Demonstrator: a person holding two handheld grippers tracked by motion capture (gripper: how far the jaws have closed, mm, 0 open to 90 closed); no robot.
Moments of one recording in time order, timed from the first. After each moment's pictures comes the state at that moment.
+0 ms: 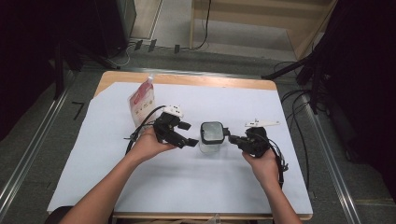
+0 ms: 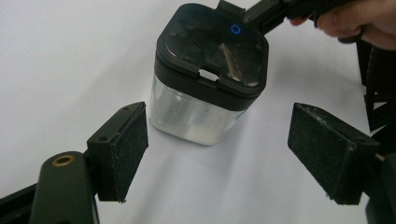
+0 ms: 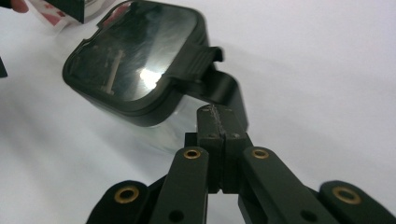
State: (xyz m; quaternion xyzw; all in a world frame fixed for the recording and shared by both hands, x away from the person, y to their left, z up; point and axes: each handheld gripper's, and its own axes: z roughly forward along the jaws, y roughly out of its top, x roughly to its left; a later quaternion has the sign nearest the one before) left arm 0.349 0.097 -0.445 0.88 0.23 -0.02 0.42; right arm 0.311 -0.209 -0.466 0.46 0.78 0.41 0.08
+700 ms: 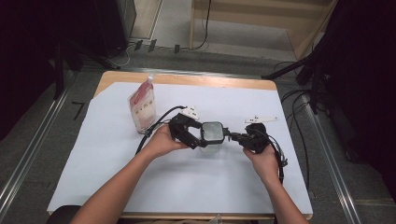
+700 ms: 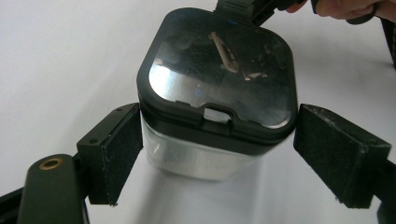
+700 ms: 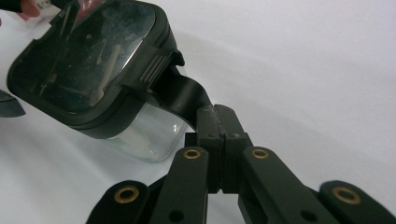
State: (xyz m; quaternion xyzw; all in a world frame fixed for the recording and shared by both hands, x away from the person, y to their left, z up) left arm 0.365 0.057 -0.463 0.89 0.18 -0.01 0.41; right arm 0.328 -0.210 -0.476 0.47 0.79 0.40 0.08
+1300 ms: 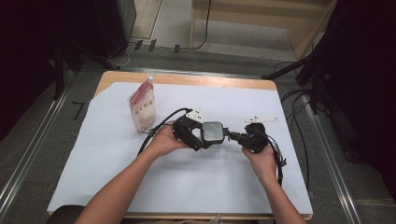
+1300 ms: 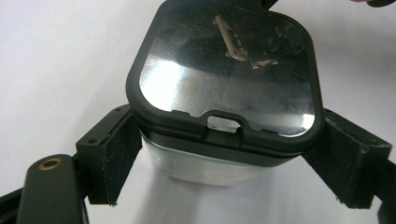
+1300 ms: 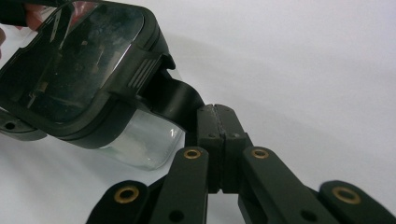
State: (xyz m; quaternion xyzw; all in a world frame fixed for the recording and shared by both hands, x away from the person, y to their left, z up) left arm 0.363 0.047 -0.466 0.91 0.16 0.02 0.38; right arm 0.331 -0.209 -0.481 0.48 0.78 0.40 0.08
